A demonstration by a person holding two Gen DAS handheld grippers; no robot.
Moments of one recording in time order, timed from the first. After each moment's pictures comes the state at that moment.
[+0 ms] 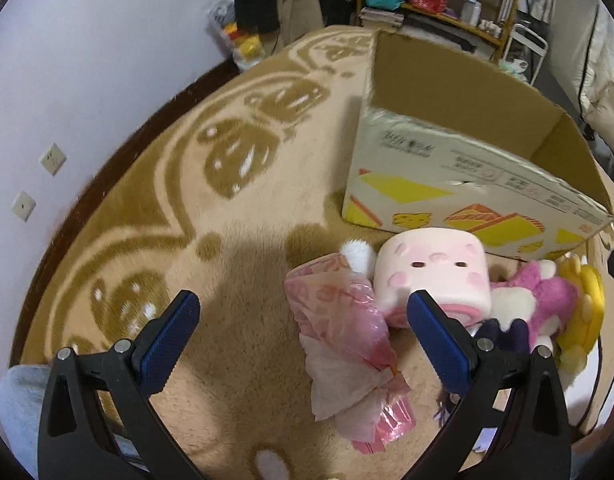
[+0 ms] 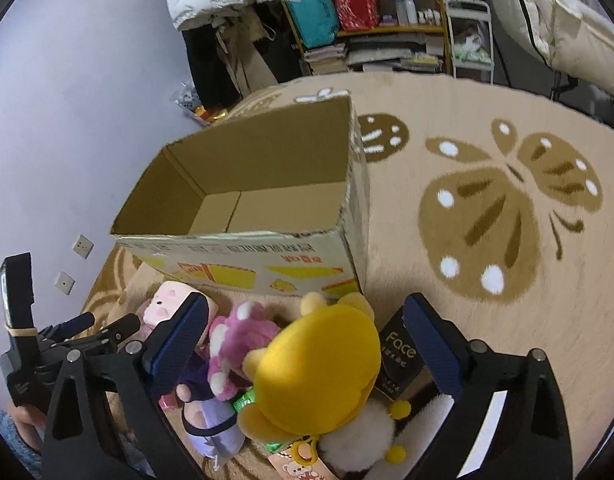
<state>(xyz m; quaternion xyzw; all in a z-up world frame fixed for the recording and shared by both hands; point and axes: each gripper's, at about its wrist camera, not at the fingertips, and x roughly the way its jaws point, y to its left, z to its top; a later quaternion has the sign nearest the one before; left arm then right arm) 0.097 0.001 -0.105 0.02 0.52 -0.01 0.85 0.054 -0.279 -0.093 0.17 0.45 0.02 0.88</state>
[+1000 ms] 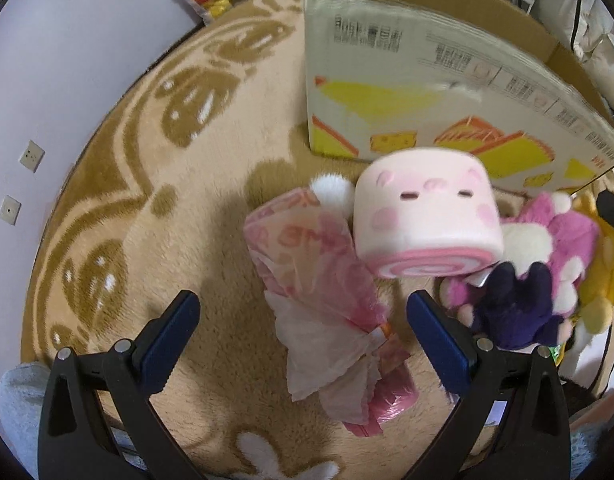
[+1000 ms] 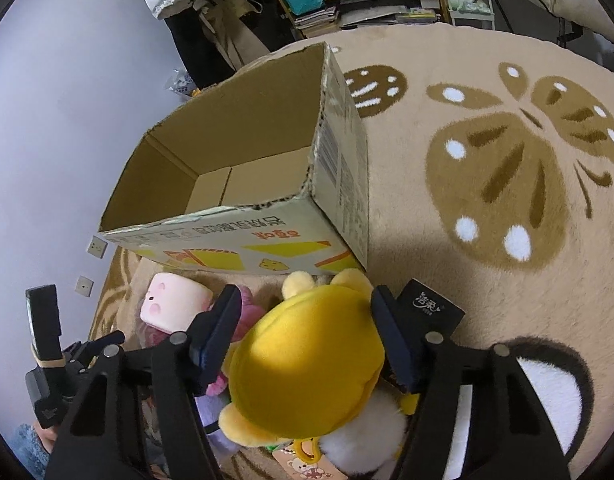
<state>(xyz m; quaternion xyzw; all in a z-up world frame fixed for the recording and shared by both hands) 0.098 -0.018 -0.148 0.06 0.59 -0.05 0.80 0.067 -0.292 -0.124 0.22 0.49 0.04 0.84</state>
